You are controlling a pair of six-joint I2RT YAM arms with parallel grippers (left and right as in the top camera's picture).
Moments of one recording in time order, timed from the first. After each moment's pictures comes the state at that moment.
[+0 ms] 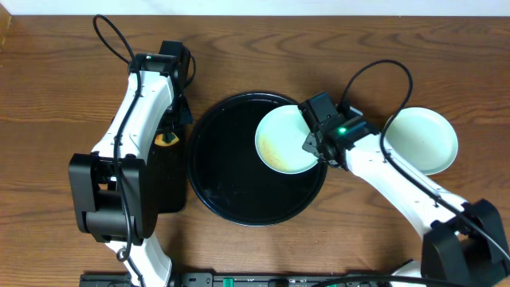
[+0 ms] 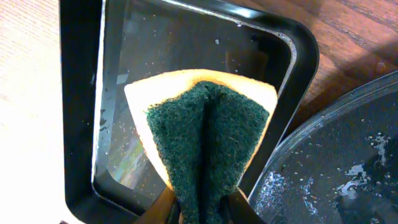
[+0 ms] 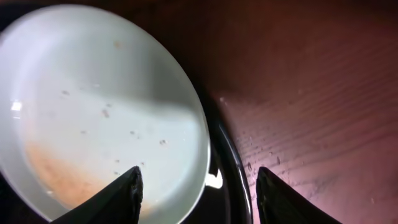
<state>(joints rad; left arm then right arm) -0.10 1.91 1.56 -1.24 -0.28 -0.45 0.53 1.65 1.13 -0.79 0.21 1.07</state>
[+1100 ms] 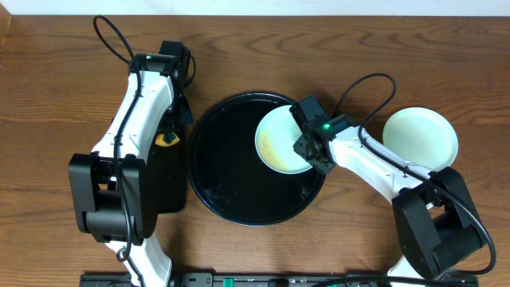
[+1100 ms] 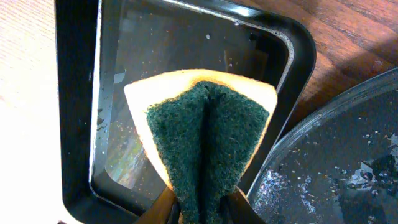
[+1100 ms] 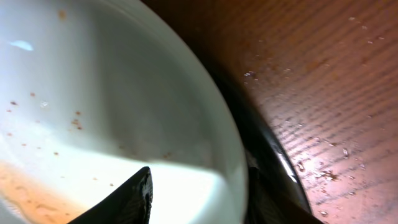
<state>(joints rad) -0.10 1.91 1.56 -1.24 -0.28 -0.45 0.53 1.81 1.13 -0.70 0.10 1.25</state>
